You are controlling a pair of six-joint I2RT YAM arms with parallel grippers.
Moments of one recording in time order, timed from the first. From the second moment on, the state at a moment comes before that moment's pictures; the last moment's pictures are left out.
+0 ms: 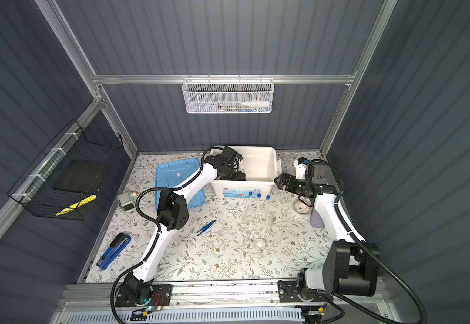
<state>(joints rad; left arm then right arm) -0.62 2.56 2.46 -0.94 0.22 -0.16 -0.07 1.36 1.03 -0.45 -0.47 0.25</state>
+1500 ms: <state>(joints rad) -0.61 1.92 1.87 -0.57 0.00 -0.20 0.42 0.85 0.76 -0.95 -0.08 0.70</state>
